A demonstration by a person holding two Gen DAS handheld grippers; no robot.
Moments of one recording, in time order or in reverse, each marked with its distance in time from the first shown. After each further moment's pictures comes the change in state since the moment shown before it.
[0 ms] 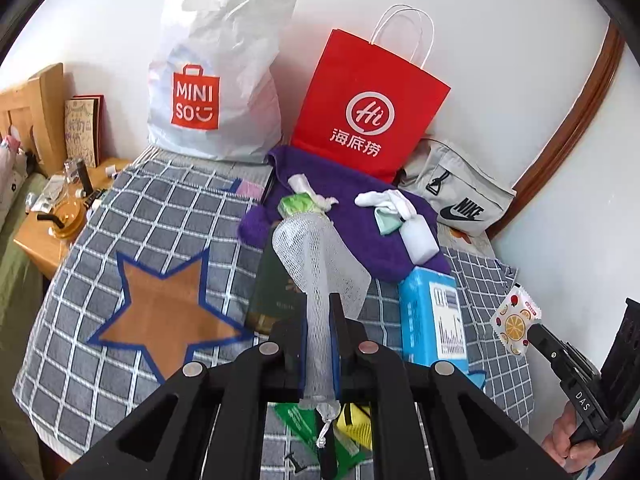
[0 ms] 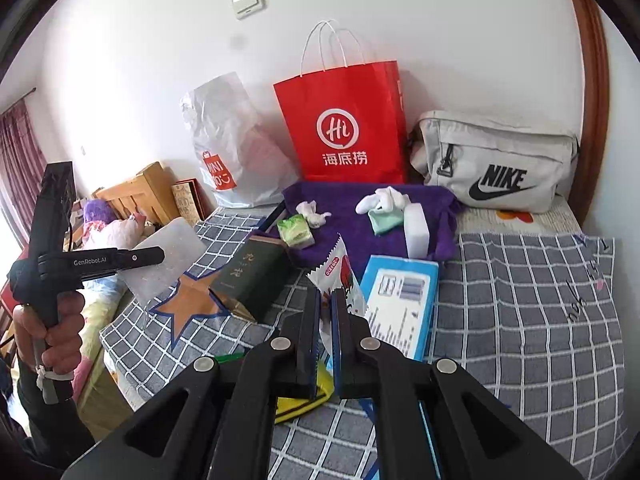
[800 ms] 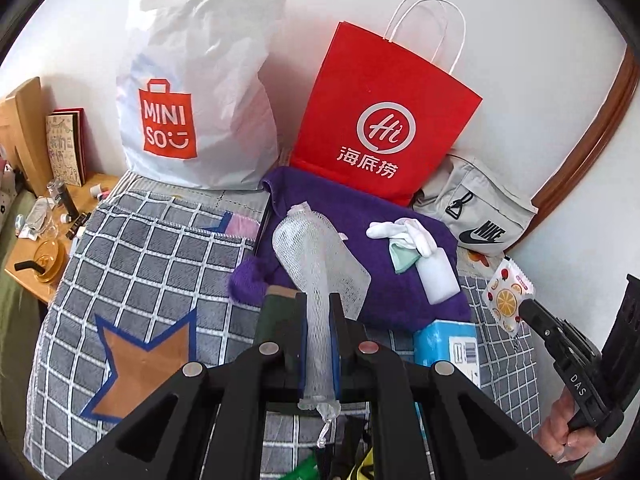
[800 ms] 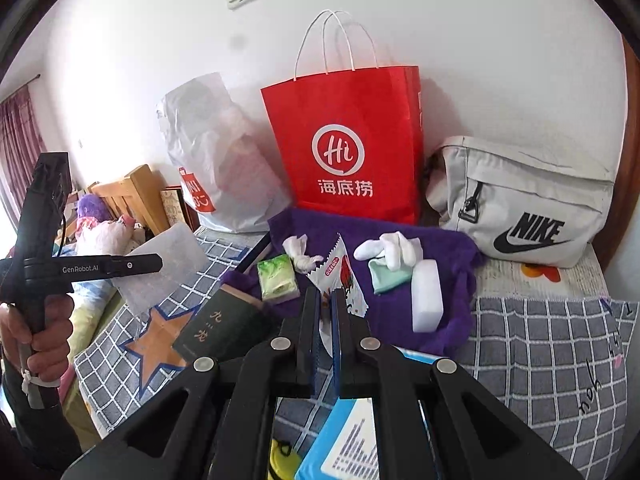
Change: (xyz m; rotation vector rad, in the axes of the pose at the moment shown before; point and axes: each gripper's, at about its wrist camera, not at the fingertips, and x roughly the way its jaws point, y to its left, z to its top) left arm 0.063 0.000 0.070 0.011 0.032 0.016; right arm 0.089 -0.015 0.074 -0.061 -0.004 0.004
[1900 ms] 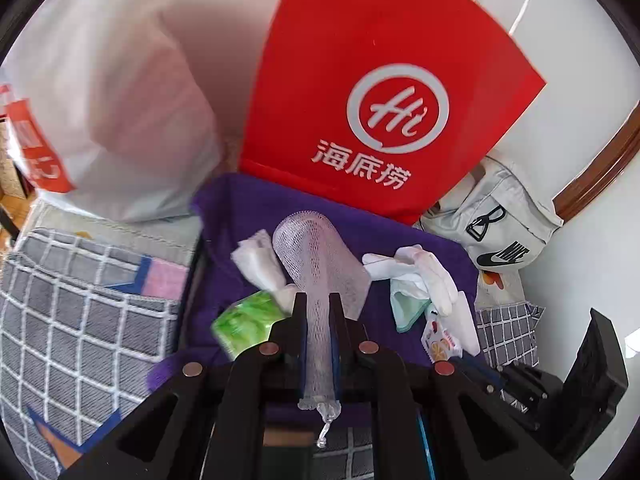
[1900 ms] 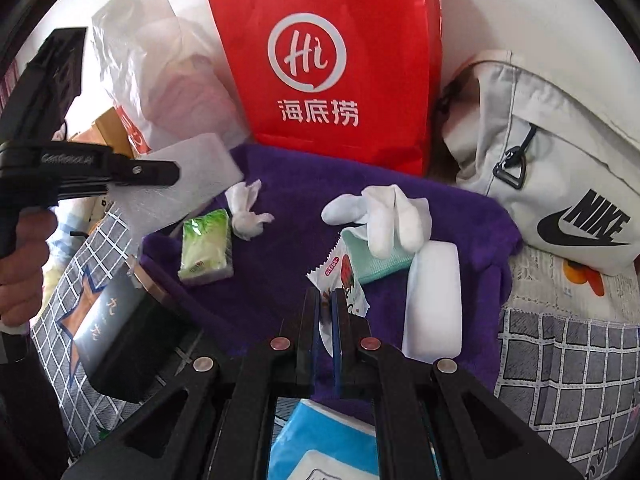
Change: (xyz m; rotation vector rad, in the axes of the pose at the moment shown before) left arm 0.140 -0.027 0.067 0.007 0.113 -0.057; right arm 0.139 -0.044 -0.002 -0.054 0.217 -0.016
